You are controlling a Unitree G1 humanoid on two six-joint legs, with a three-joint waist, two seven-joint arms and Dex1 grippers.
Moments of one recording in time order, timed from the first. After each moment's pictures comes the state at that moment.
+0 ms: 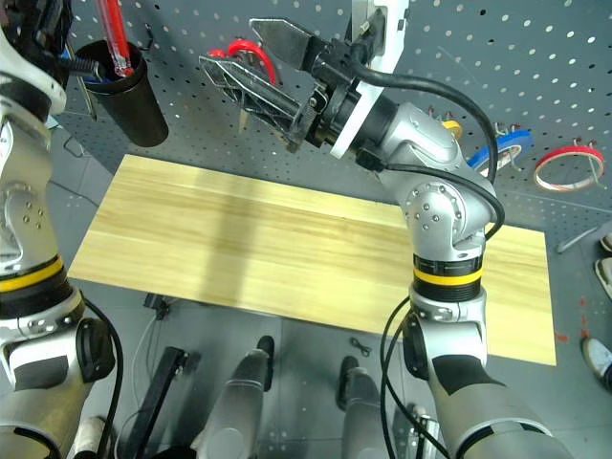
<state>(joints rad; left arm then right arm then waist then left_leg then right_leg) -1.00 0.57 0.29 -0.12 -0.18 0.50 -0.14 -1.05 -0.24 -0.10 -0.15 0.68 0.61 0.67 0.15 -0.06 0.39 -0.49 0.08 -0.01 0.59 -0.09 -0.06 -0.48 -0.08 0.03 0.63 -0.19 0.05</state>
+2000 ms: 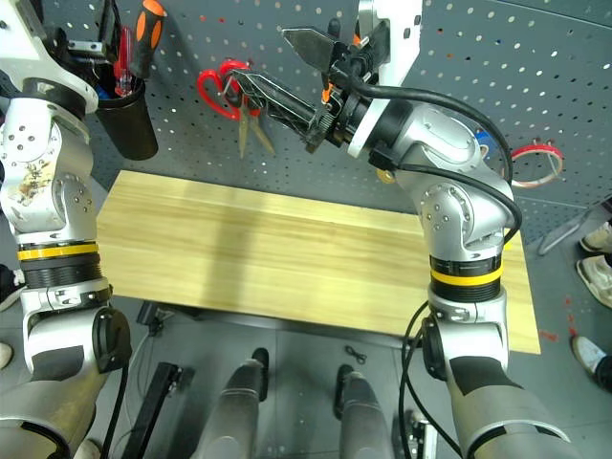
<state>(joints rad) -0.98 0.50 0.28 0.17 -0.20 0.19 -0.17 -1.02 -0.35 -0.05 -0.14 0.61 0.57 0.63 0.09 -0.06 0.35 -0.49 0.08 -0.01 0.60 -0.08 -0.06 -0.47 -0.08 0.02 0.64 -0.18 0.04</state>
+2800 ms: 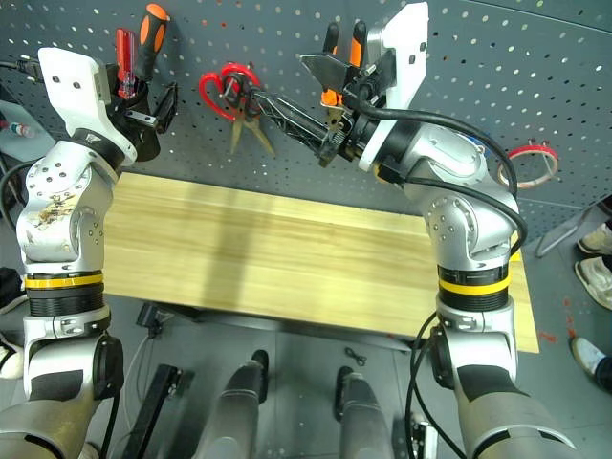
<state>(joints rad) -0.81 0.52 0.21 -0.01 -0.22 0.42 -0.31 -0.95 -0.40 -0.05 -0.18 0.59 0.59 0.61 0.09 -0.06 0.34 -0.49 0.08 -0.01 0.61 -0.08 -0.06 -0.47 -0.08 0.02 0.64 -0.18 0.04</state>
